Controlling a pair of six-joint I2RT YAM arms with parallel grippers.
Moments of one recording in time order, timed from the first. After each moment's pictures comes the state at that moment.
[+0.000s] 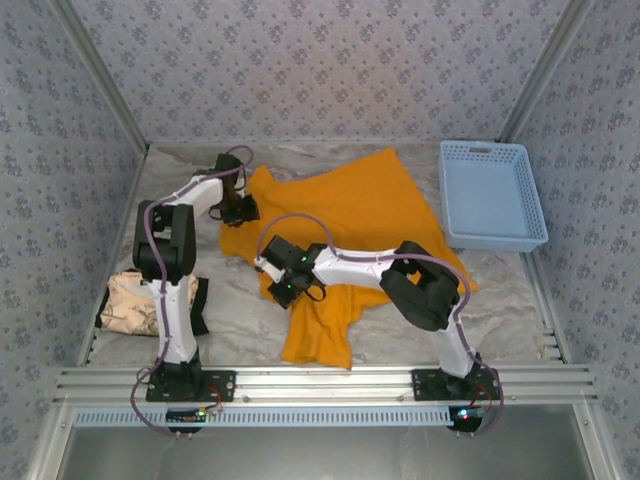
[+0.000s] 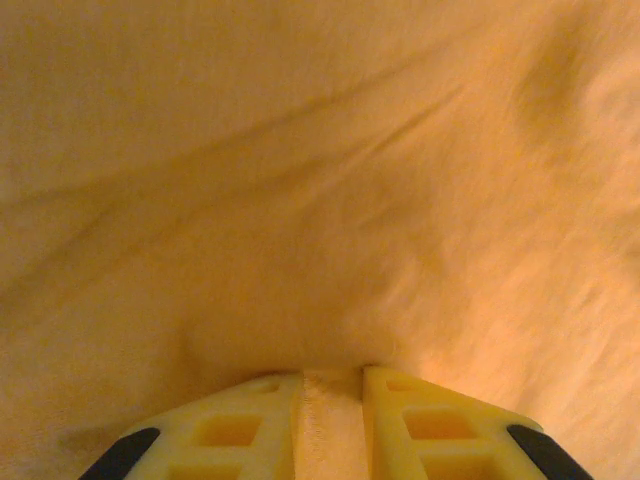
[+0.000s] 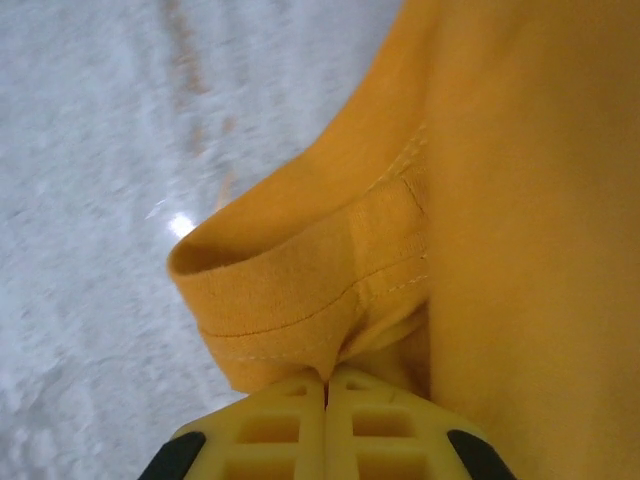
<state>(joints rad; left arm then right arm) -0.17 2.14 1.59 -0.72 0.21 -0.41 1.04 2.05 1.41 -0.47 -0.17 0.11</state>
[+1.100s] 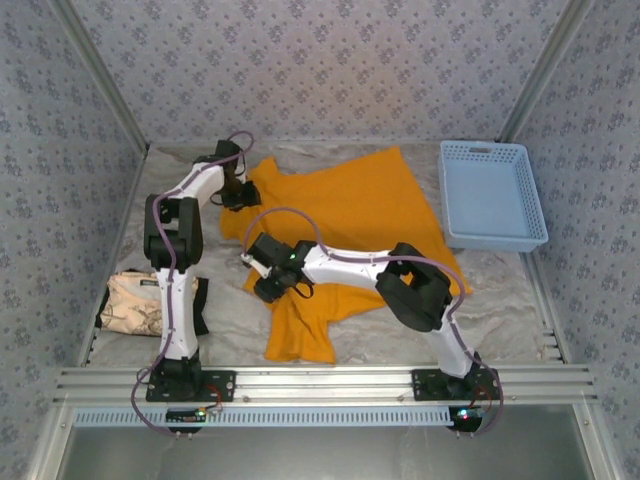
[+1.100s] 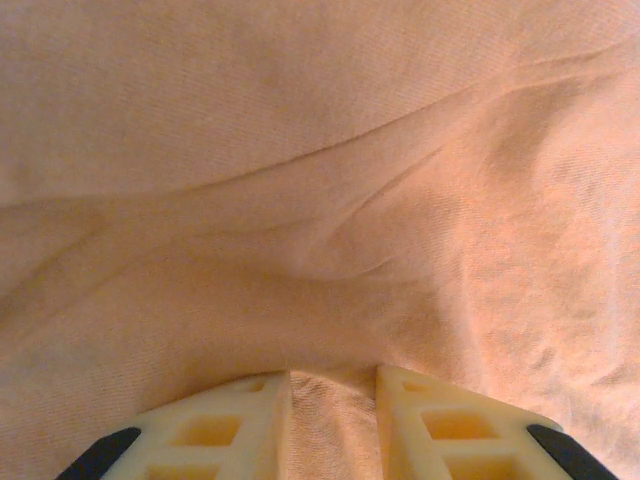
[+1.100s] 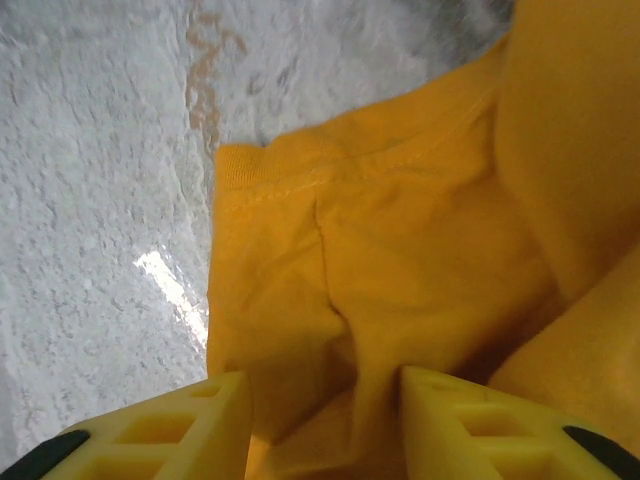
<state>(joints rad) -0.15 2.29 1.85 -0.81 0.23 -0.33 1.07 2.10 1.54 -0.52 -0.04 0.12</state>
